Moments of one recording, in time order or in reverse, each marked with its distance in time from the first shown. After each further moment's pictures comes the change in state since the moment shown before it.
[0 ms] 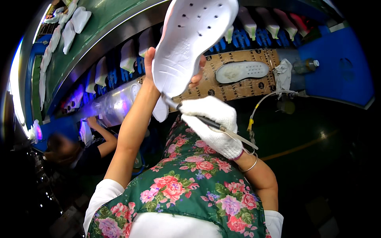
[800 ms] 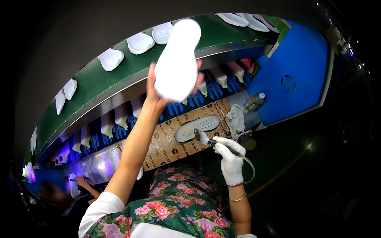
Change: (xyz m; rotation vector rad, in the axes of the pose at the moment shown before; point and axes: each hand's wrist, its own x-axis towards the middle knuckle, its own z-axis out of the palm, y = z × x) left_hand 0.171 0.053 0.037 0.100 -0.052 0.286; right_hand -0.036 0.019 -0.092 0.423 0.732 0.369
